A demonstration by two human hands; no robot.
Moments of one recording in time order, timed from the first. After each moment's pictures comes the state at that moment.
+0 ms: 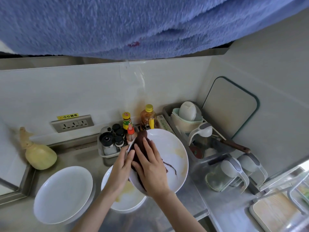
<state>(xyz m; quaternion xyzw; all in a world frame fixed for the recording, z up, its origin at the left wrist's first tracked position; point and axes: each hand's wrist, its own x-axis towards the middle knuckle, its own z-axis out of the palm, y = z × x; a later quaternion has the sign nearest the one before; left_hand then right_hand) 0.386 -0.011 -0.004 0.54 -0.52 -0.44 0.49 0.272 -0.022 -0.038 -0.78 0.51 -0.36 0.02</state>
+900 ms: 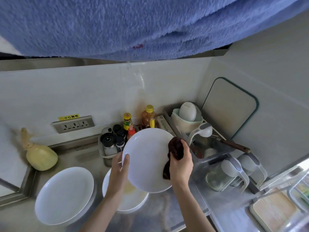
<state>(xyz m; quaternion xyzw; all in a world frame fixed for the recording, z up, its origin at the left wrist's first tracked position) 0.393 -0.005 -0.031 0.64 -0.37 -0.47 0.49 0.225 -0.029 -0.019 -0.42 0.72 -0.49 0.26</state>
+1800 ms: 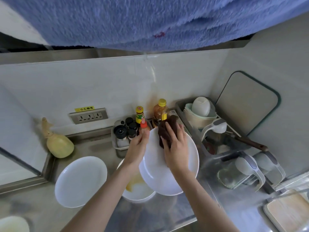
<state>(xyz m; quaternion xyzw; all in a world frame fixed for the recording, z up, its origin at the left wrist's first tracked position) 0.384 -0.036 0.019 0.57 -0.44 -0.48 0.50 0.258 -0.050 -0.016 -0.69 0.60 -0.41 0.09</state>
